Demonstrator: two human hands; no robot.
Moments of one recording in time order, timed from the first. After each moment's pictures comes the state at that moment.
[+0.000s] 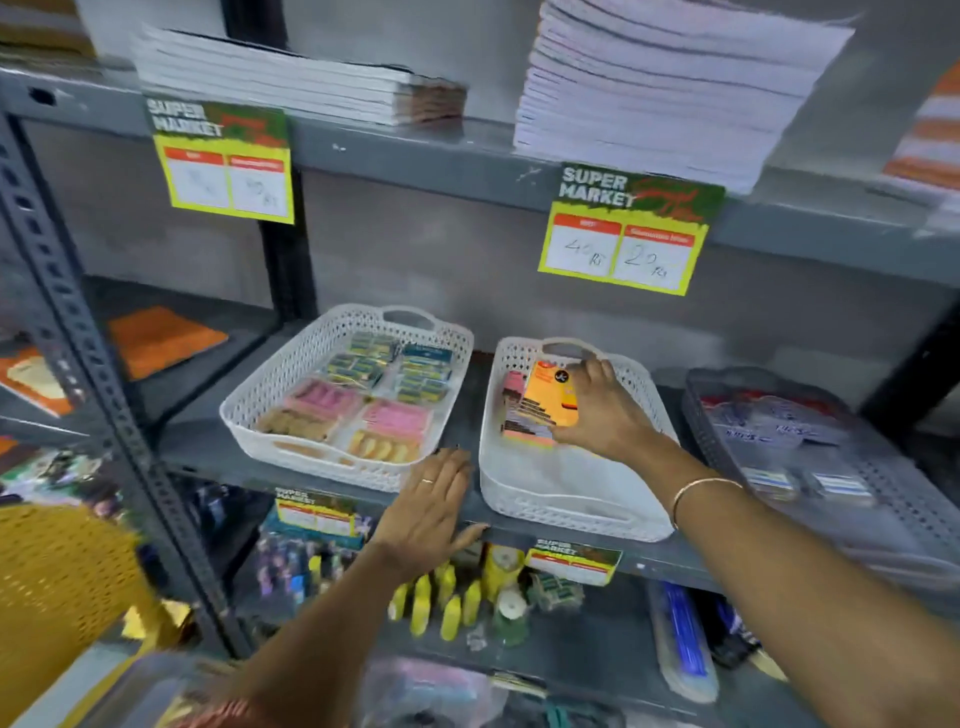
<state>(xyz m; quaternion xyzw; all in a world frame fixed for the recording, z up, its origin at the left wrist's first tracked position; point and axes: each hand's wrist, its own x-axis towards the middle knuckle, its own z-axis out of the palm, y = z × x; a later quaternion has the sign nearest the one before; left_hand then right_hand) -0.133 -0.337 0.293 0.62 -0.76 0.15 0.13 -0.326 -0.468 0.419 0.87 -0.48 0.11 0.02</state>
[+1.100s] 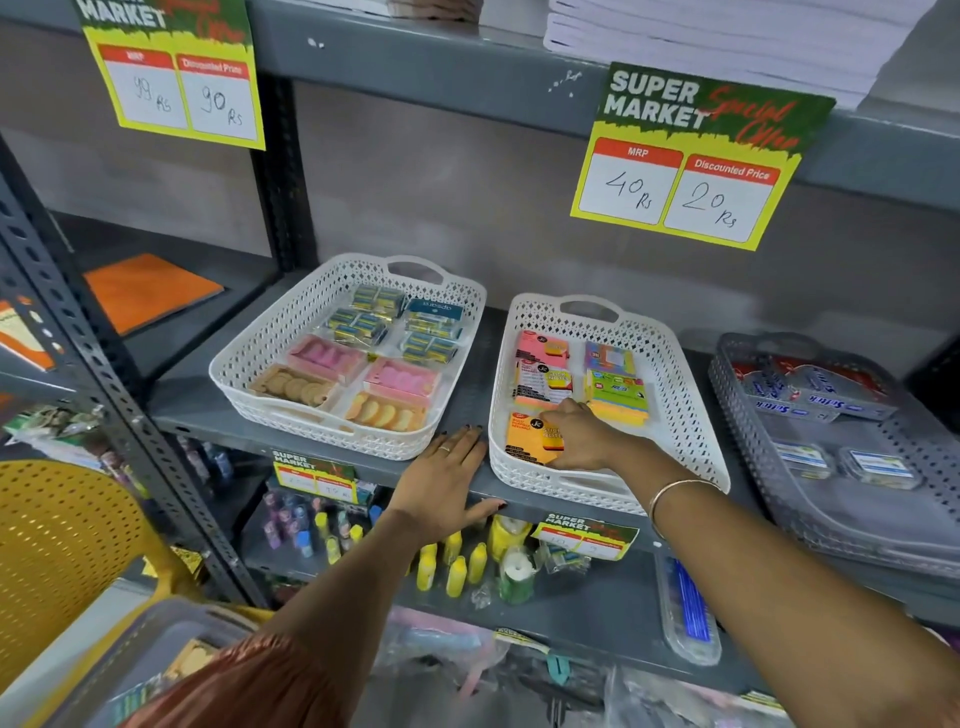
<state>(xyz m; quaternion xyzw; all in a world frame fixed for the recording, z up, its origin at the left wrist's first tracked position) -0.134 -0.365 0.267 0.65 -0.76 0.05 0.09 -0.309 -0.477 0.349 0.86 -0.46 -0.12 -0.16</state>
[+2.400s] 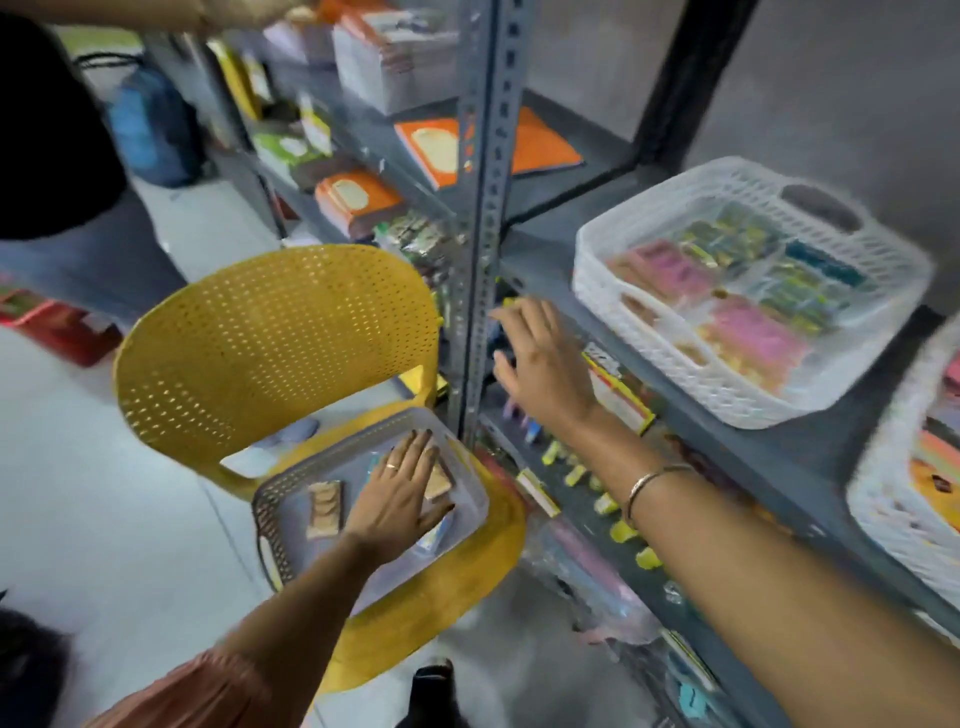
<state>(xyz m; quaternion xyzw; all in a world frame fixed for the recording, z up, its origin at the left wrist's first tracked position) 0.007 -0.089 0.143 0.89 -0.43 -0.10 0.09 -0.021 -0.295 0.285 0.97 -0.04 0.23 -0.09</state>
